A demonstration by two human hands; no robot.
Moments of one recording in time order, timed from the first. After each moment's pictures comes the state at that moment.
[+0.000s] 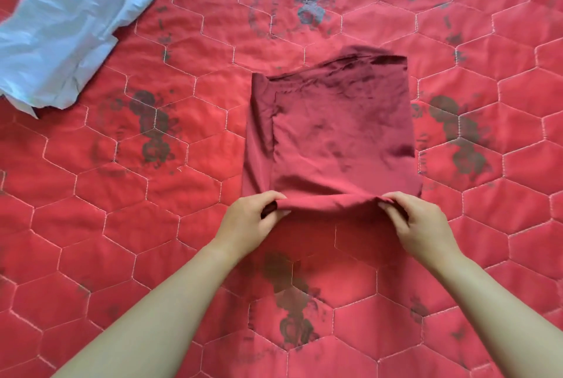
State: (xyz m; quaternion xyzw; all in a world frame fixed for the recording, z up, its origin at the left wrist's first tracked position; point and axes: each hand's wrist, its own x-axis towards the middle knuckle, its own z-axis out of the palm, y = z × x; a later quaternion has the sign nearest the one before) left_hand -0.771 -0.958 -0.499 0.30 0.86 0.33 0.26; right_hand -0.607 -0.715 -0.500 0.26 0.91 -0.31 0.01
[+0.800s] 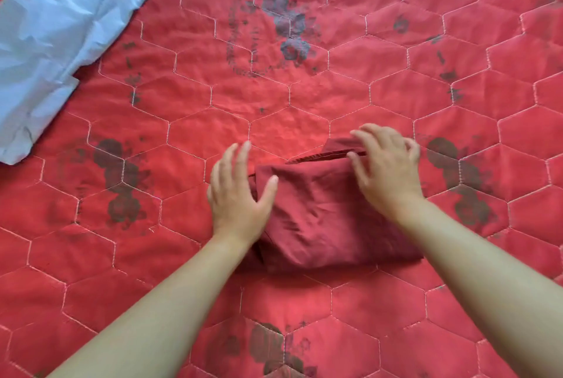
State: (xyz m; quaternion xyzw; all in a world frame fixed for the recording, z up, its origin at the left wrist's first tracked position) left_hand -0.855 -0.871 -0.517 0.17 0.94 0.27 0.11; right_hand -0.764 -0.657 -0.511 0.23 0.96 -0.12 -0.05
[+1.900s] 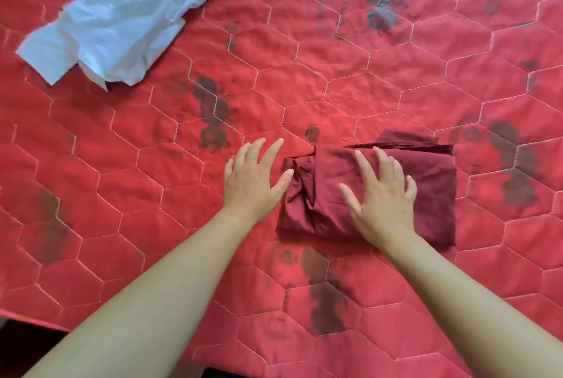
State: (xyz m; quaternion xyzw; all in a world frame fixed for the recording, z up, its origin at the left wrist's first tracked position) left_hand -0.839 -0.995 -0.466 0.20 0.96 0.10 0.18; right_hand -0.725 -0.808 -0.464 0.24 0.95 -0.18 0.10
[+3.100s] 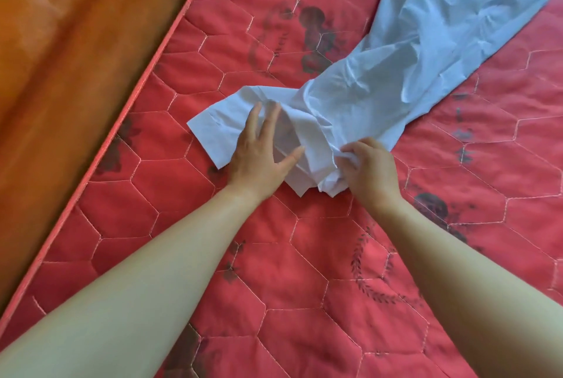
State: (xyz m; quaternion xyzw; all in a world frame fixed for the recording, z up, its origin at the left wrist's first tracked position) left_hand -1.201 -1.270 -0.520 0.13 0.94 0.30 0.10; right_hand -1.143 -1.084 -0.551 0.17 0.91 -0.37 -0.03
